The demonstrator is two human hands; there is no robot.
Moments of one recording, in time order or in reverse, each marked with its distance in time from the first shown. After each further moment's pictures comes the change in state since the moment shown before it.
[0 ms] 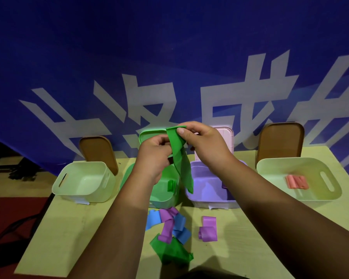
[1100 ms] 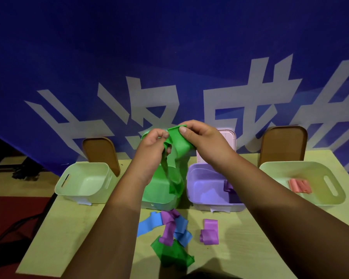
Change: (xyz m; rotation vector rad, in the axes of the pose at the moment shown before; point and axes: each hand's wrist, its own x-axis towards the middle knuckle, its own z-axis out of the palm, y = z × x) left_hand 0.004 0.008 -0.022 0.140 0.011 0.081; right_hand 0.007 -0.006 -0.003 0.000 -0.084 0.052
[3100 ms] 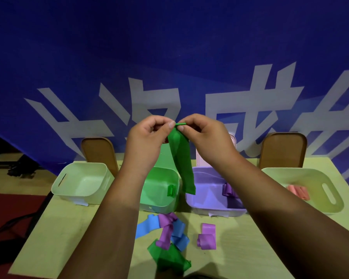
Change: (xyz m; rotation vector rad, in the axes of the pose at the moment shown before) left_hand -0.008 0.039 -0.007 0.068 0.114 0.338; right_hand 0.011 -0.019 0.000 -0.281 0.105 -0.245
